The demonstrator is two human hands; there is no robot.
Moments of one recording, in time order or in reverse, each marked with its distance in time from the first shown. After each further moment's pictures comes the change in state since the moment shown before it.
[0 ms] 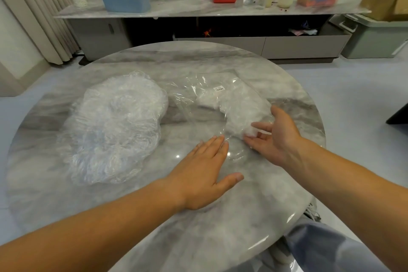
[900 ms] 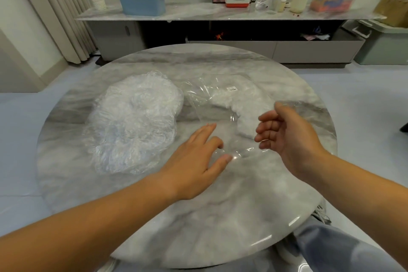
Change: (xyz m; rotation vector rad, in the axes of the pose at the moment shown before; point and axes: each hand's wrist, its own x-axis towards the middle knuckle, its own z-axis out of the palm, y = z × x) left_hand -0.036 -0.019 -0.017 -0.227 0.291 -0.071; right_hand -0.065 0.006 0.002 -0.328 -0.248 -0.361
